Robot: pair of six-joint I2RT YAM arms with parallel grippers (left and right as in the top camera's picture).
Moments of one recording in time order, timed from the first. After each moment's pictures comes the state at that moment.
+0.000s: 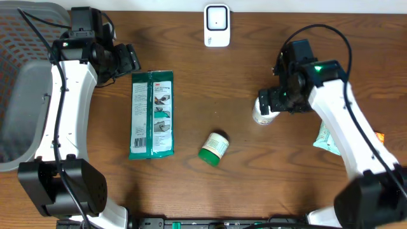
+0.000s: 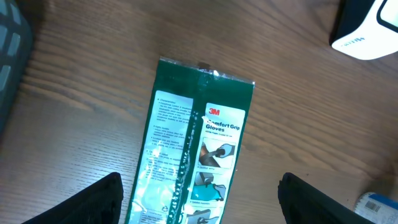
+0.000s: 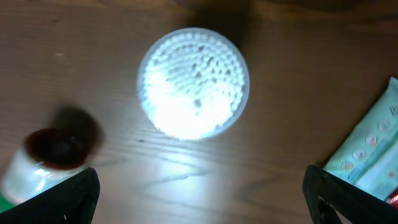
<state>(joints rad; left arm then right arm) 0.05 1.74 1.64 -1.02 0.17 -0.30 0.23 1.68 1.43 -1.16 -0.03 0.15</state>
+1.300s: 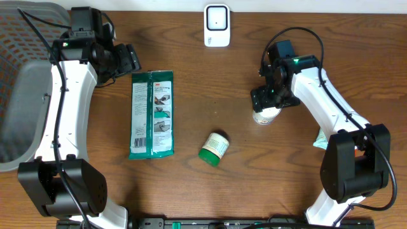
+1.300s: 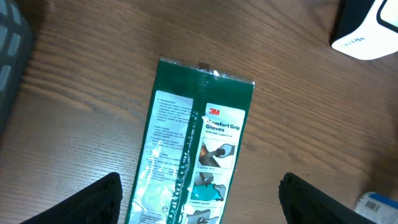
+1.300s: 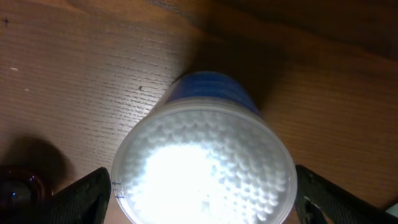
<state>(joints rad) 0.05 1.74 1.64 -1.02 0.17 -0.30 0.24 1.88 1.44 -1.03 -0.06 0.05</state>
